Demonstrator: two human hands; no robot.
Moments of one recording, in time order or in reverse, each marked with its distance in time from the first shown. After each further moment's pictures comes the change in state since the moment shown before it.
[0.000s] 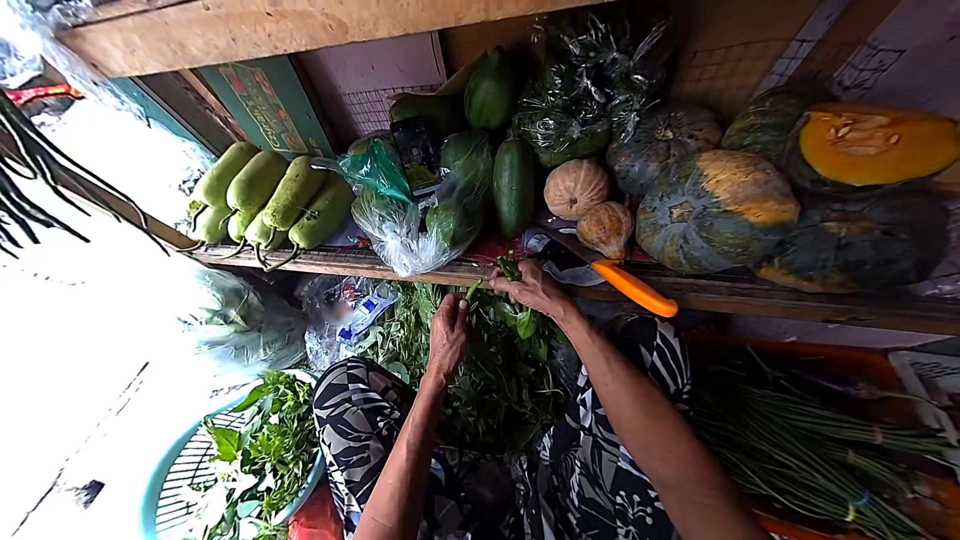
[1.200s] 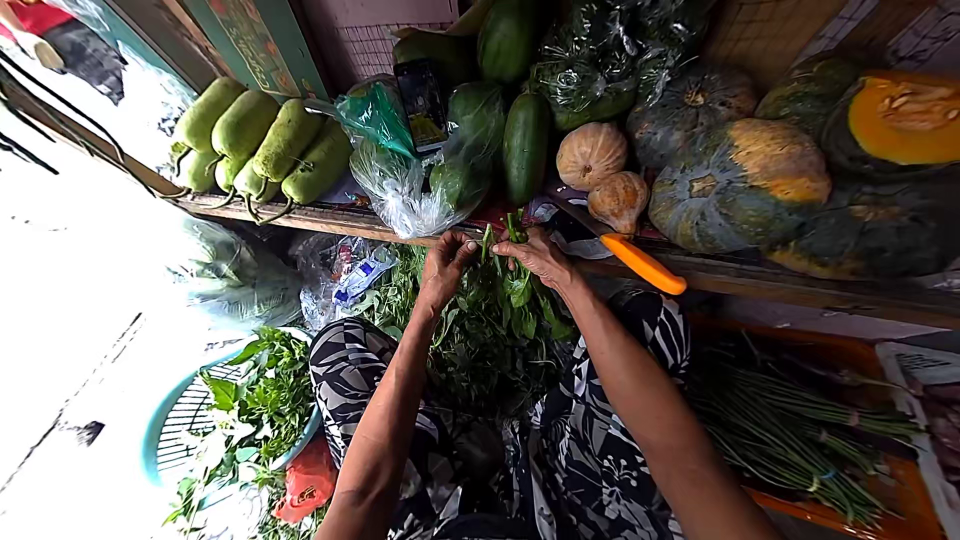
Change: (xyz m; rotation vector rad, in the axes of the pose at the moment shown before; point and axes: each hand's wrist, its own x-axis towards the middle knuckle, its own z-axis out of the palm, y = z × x) left_hand 0.032 -0.007 -0.015 -0.183 -0.088 0.072; right_hand 0.006 0.006 0.006 0.267 0.032 0.042
